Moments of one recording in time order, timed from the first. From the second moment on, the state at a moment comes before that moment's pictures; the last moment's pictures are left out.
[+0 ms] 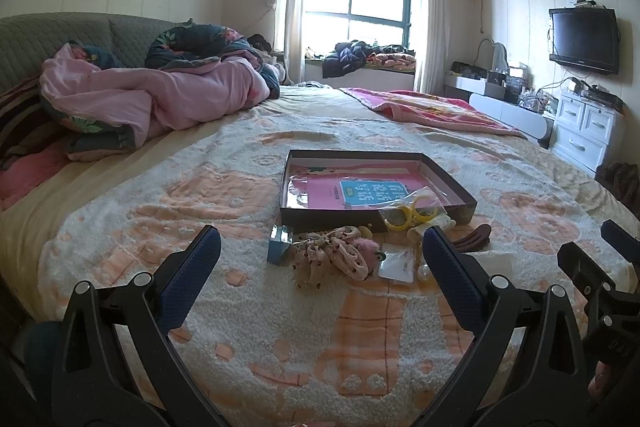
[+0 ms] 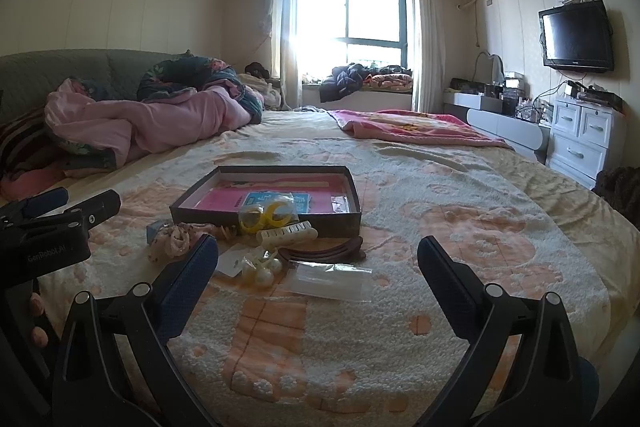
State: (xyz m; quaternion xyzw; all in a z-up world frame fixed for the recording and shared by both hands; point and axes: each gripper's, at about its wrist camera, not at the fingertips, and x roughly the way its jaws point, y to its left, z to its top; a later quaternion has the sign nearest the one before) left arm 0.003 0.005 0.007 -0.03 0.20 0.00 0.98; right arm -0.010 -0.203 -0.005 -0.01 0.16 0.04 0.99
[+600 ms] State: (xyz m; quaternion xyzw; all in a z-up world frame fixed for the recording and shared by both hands) left arm 0.001 0.006 0.009 -0.03 0.20 0.01 0.98; right arm -0.010 -0.201 -0.006 -0.02 0.16 0.05 0.99
